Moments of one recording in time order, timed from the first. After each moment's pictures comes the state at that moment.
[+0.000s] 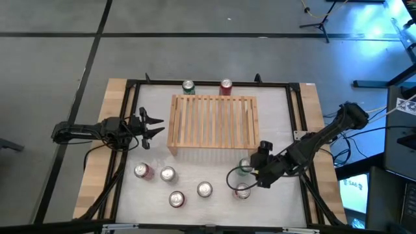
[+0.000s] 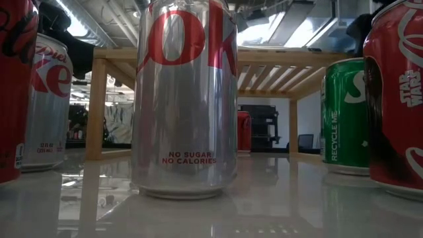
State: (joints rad) left arm -0.02 0.01 0.01 0.05 -0.27 0.01; right arm 0.60 1.38 1.03 -0.84 0.33 0.65
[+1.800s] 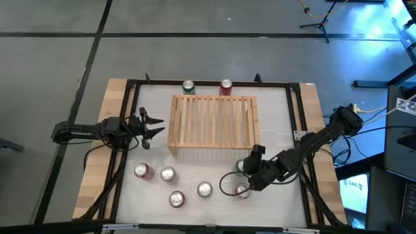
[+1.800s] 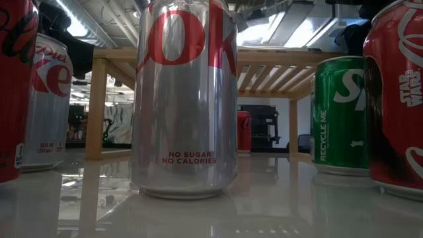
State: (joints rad) left arm -0.02 0.01 0.01 0.05 -0.27 0.01; right arm 0.60 1.51 1.03 -0.72 0.40 0.62
